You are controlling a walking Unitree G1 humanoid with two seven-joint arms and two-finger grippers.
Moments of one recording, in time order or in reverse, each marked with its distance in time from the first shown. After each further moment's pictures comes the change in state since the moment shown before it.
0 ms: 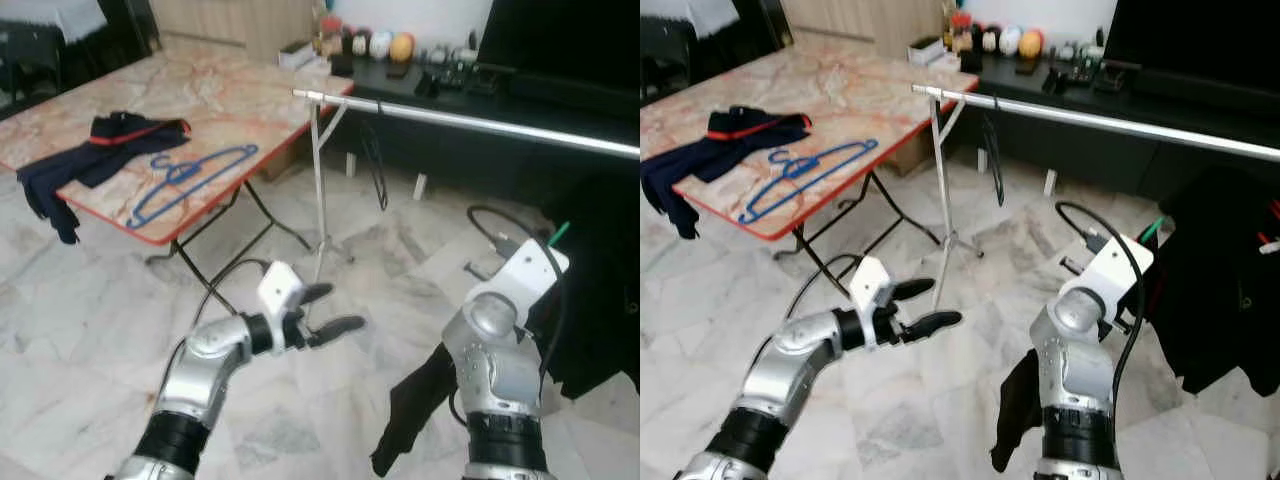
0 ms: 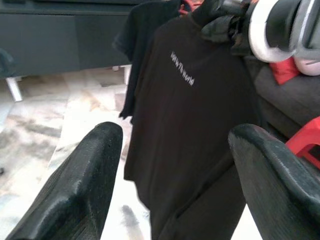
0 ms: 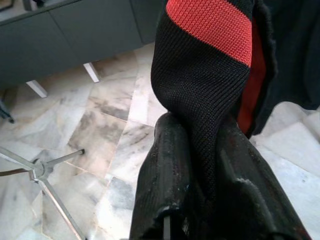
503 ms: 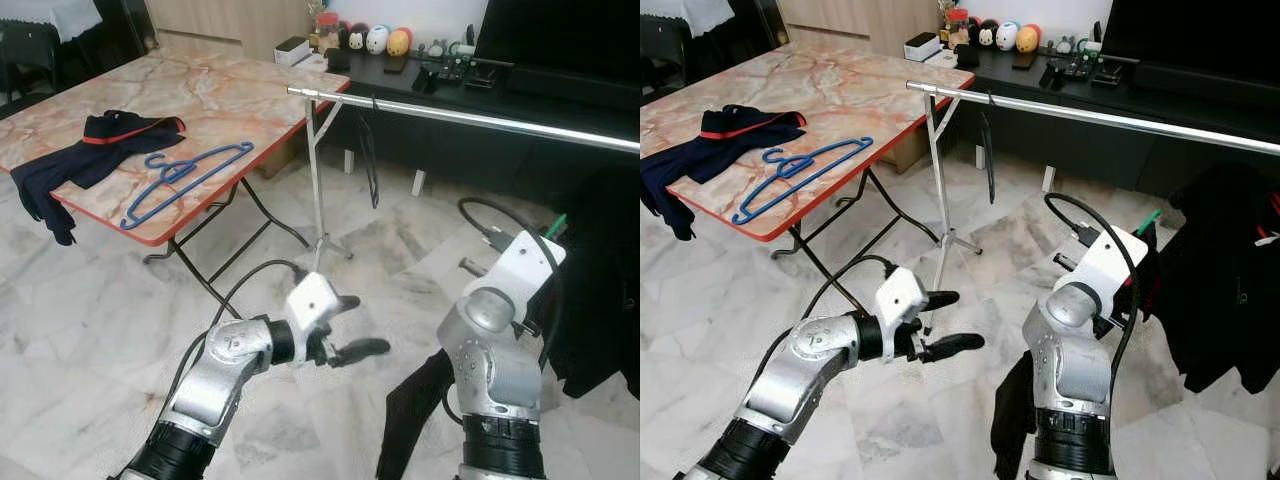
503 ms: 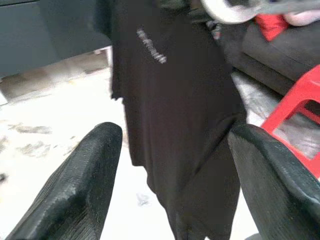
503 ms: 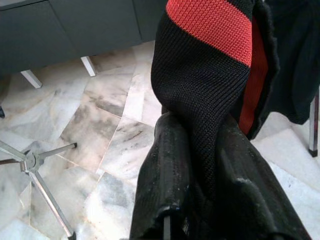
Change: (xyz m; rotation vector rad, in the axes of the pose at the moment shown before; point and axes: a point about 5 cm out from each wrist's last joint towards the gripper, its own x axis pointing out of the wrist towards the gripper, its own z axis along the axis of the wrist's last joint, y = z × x) left arm 0.017 -0.034 0.010 0.132 0.091 -0.103; right arm -0.015 0.005 0.007 -0.077 -0.011 0.014
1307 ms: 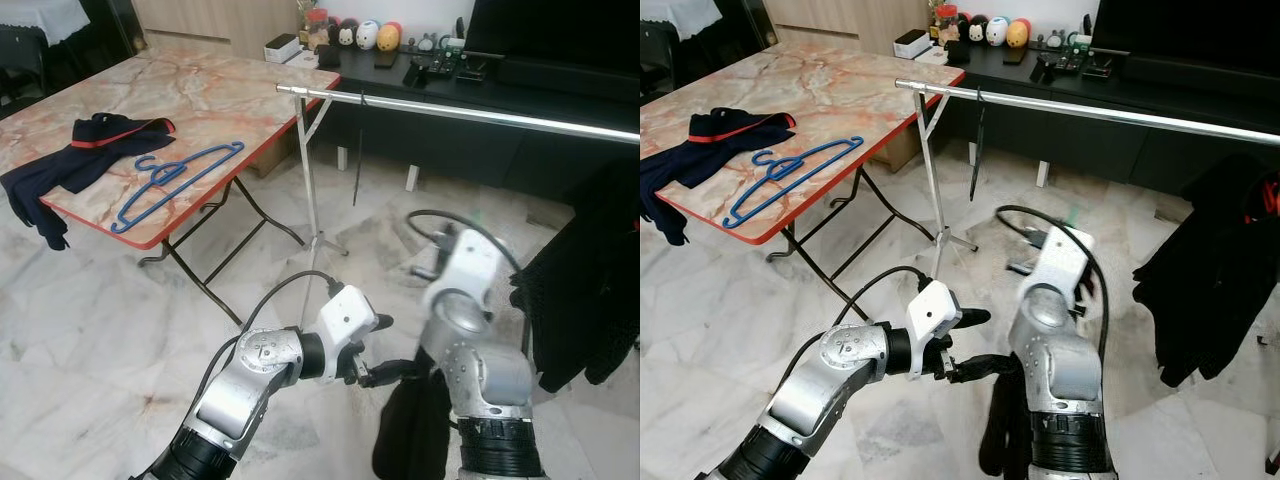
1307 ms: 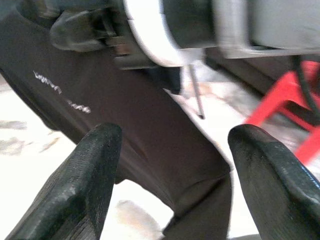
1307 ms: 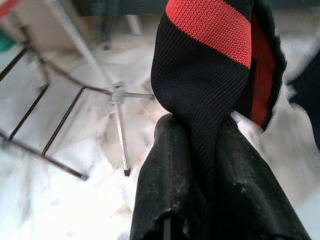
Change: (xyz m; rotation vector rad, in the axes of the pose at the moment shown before) left arm 0.014 -0.009 0.003 -0.055 0.027 0.017; right arm -0.011 0.029 -0.013 -0.176 0.075 0.490
